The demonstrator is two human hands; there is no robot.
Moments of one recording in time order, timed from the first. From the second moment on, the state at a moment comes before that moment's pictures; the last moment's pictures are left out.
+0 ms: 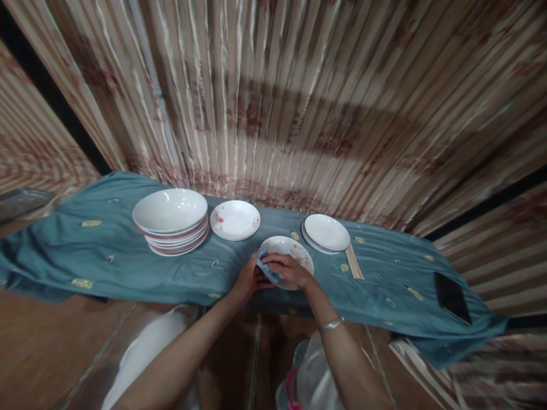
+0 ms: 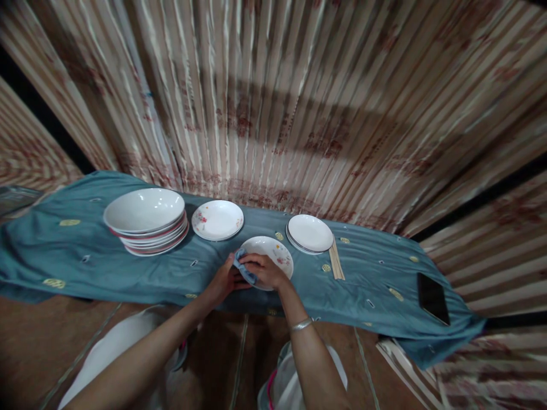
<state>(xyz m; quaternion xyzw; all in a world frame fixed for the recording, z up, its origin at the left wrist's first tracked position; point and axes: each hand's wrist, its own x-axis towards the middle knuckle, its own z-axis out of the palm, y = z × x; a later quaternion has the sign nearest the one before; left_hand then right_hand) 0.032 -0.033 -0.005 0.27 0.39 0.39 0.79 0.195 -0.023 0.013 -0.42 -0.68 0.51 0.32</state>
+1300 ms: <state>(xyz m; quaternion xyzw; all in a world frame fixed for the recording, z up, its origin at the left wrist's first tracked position) 0.031 -0.044 0.005 0.29 0.39 0.40 0.78 0.228 -0.057 0.034 -0.73 -0.69 0.04 0.00</state>
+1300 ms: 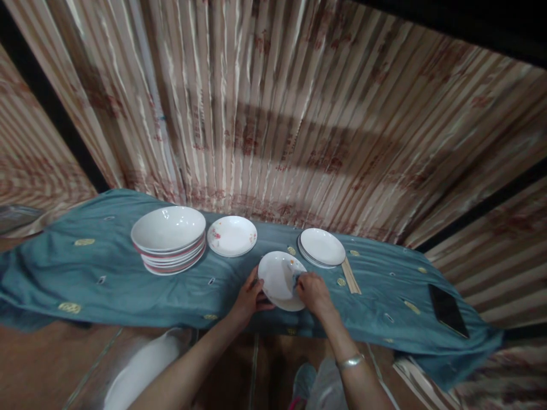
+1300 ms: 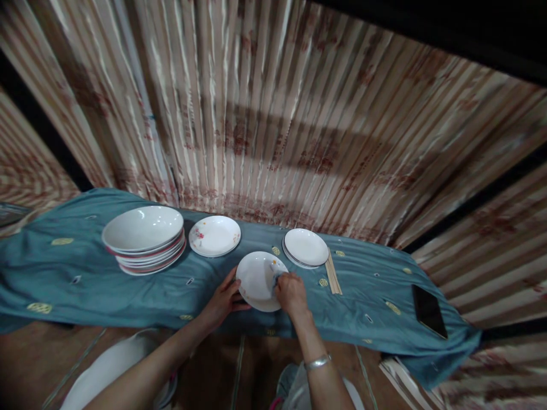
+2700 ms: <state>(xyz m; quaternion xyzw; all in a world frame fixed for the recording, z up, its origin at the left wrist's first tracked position) 0.030 -0.044 -0.003 0.25 0.38 0.39 0.80 0.182 -0.020 0.006 -0.48 -0.70 0.42 0.32</state>
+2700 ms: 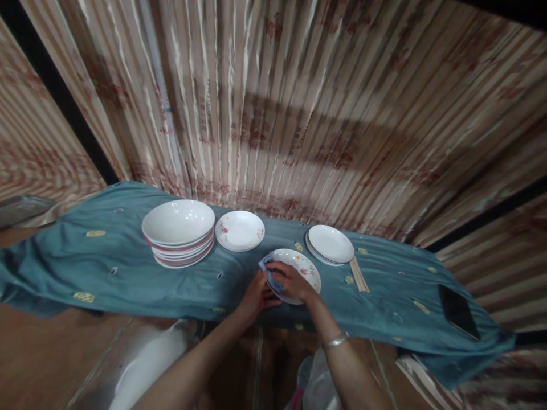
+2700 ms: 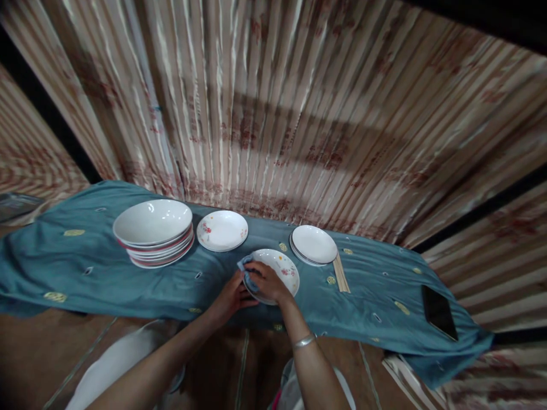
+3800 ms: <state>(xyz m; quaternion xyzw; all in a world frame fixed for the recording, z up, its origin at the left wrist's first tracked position) 0.023 -0.056 0.016 0.30 0.41 0.39 0.77 0.212 -0.086 0.045 -0.73 -0.66 0.16 0.05</state>
